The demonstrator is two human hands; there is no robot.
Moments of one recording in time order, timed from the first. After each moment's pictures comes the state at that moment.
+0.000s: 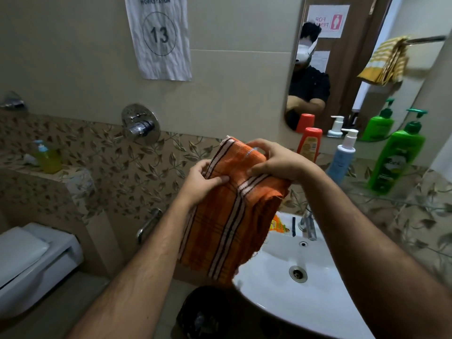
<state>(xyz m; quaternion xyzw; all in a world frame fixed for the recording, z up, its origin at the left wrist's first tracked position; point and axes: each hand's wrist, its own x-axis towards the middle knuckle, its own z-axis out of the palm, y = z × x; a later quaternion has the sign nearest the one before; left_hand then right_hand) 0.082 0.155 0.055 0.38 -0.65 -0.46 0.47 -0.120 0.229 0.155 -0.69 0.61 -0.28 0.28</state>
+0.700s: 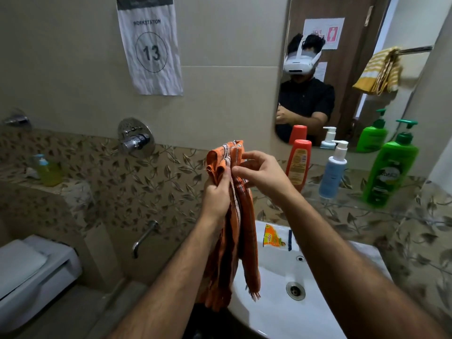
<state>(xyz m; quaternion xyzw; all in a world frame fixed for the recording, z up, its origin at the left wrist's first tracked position) 0.000 0.207 0.077 0.44 -0.50 -0.52 0.54 -0.128 0.226 0.129 -0.61 0.53 -0.51 0.31</state>
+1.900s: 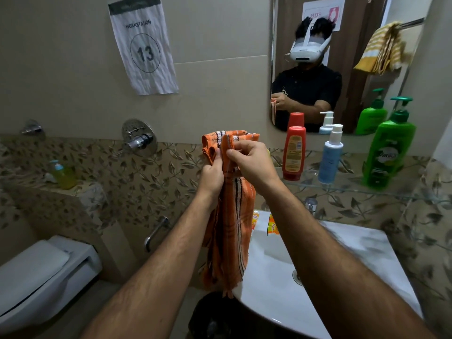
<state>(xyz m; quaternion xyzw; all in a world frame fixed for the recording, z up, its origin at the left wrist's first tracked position) -0.010 0.205 0.098 0.43 -0.53 -0.51 0.52 -0.112 0.240 0.131 -0.57 0.49 -0.60 0.29</state>
